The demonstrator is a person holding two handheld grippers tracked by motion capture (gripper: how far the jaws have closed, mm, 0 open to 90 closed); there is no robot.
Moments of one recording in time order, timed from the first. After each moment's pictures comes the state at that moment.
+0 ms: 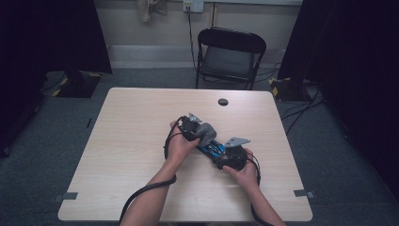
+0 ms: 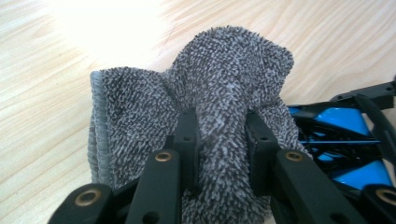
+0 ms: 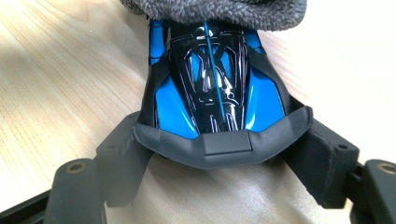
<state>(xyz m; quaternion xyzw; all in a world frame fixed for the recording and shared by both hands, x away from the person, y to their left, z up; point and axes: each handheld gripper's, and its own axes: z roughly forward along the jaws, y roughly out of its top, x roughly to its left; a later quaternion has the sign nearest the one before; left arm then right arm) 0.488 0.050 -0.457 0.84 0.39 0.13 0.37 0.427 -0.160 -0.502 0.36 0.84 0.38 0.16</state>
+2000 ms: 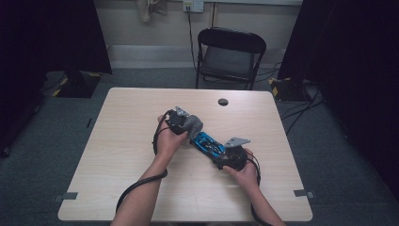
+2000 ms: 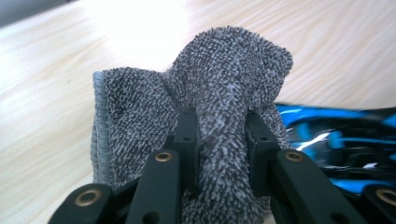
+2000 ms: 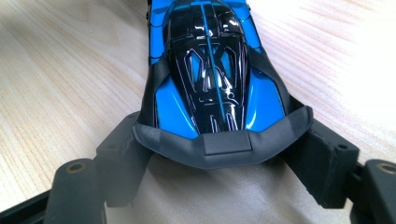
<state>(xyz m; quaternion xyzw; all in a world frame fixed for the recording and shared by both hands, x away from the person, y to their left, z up) 0.496 0.085 -0.440 0.82 0.41 0.18 0.36 0.427 -0.160 -0.502 0.36 0.84 0.38 0.16</state>
